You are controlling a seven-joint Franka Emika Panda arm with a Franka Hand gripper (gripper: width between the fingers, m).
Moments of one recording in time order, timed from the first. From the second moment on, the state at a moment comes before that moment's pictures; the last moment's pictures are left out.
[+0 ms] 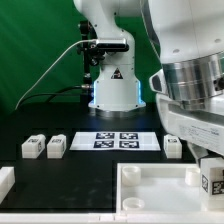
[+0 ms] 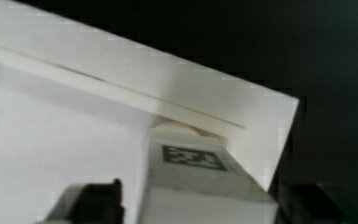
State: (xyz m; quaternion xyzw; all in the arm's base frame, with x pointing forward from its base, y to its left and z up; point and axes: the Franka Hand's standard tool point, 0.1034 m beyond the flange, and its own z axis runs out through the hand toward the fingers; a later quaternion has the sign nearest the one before) arm 0.634 0.118 0.076 -0.86 0.49 0.04 0.11
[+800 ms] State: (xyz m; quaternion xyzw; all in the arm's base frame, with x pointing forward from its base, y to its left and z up) arm 0.639 0.114 0.079 -1.00 -0.04 -0.03 0.07
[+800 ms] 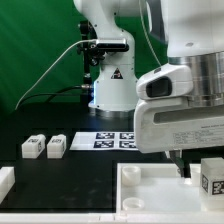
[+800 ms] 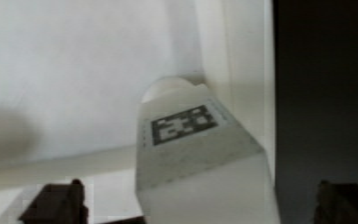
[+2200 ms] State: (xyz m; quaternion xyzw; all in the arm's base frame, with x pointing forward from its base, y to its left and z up) arm 0.633 0.107 0.075 -0.74 0.66 0.05 0.09
